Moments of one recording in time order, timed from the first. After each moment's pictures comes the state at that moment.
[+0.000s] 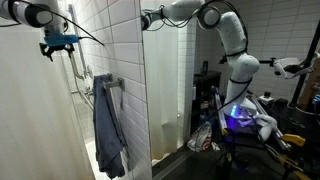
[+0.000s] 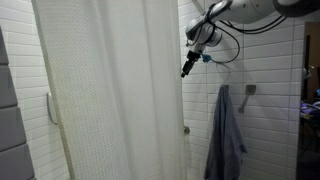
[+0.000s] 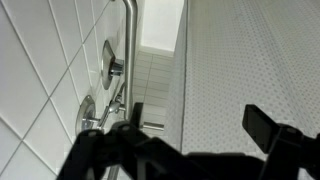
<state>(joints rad) -0.18 0.45 0.06 -1.29 0.31 2.15 -0.97</state>
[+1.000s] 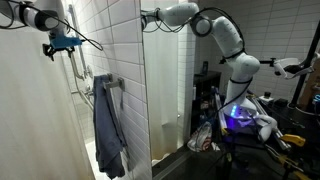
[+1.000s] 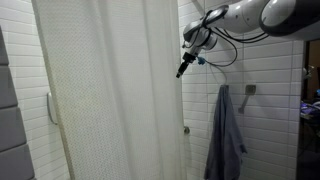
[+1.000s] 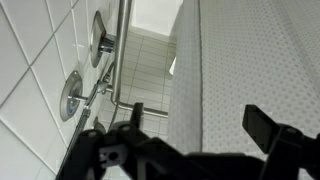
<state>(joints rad) -0.21 0.60 0.12 -1.07 0.36 2.10 -1.07</state>
